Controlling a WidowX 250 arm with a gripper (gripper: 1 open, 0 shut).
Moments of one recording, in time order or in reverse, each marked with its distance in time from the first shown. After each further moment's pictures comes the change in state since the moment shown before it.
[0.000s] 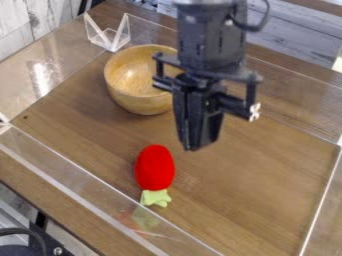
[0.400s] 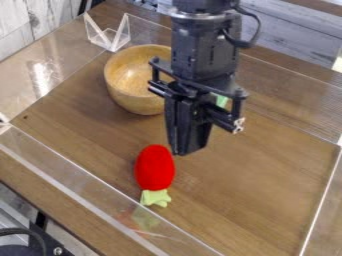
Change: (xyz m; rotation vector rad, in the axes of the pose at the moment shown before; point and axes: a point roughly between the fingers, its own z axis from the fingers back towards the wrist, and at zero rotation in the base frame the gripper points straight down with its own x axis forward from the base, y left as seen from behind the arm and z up) arm 0.001 0.011 -0.005 0.052 0.002 -0.050
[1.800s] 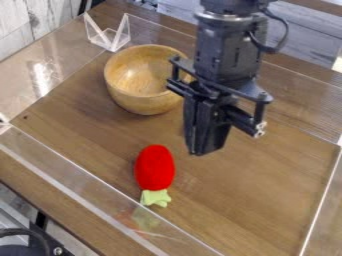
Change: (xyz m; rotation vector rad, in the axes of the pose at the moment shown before) arm 0.006 -0.012 0.000 0.052 0.050 -0.061
